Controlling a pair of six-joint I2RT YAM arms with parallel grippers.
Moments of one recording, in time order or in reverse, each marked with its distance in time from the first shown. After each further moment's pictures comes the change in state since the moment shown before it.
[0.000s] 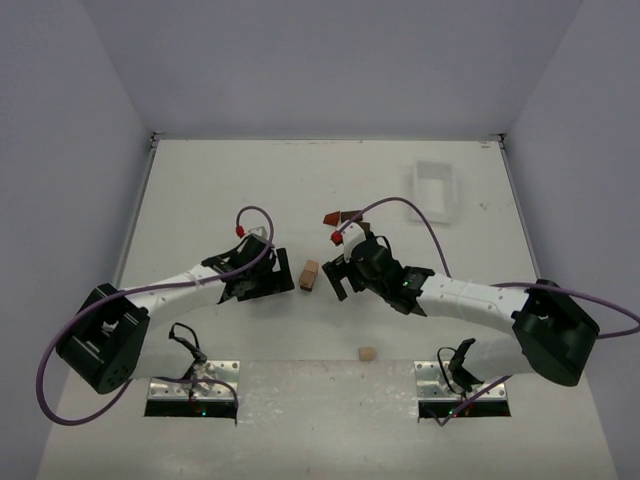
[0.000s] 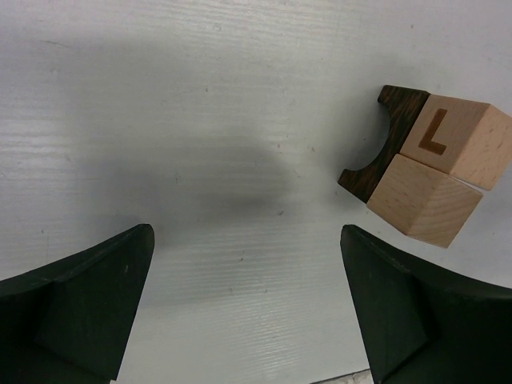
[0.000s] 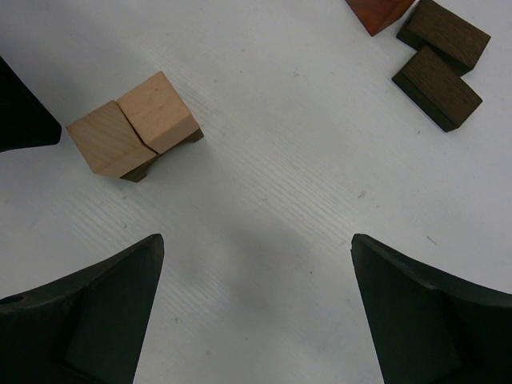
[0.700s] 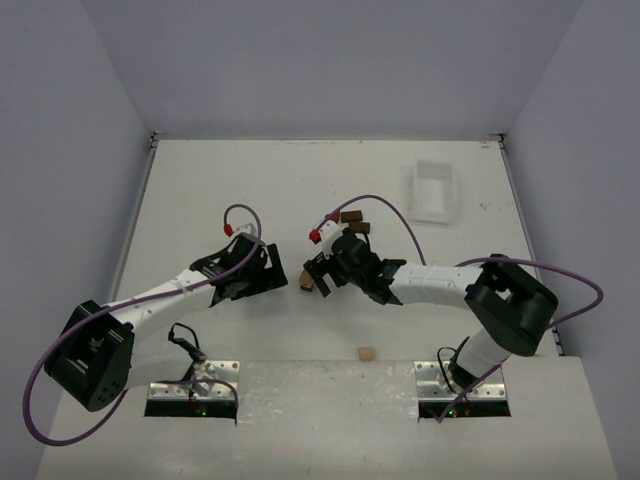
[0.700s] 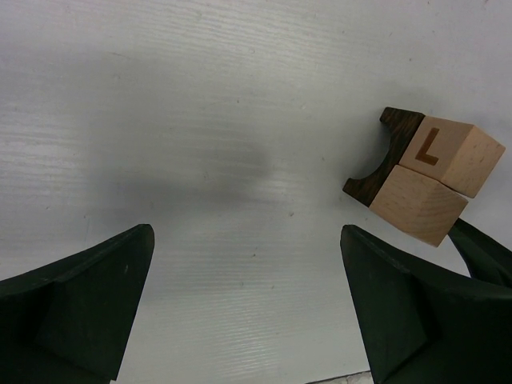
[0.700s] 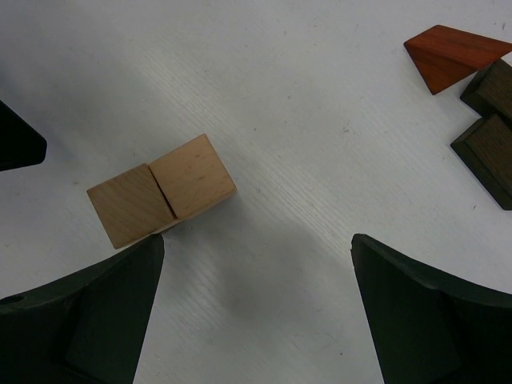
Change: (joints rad) left arm 0.038 -0.105 -0.014 -0.055 -0.034 -0.018; right arm 0.000 0.246 0.107 0.146 -0.075 -0.068
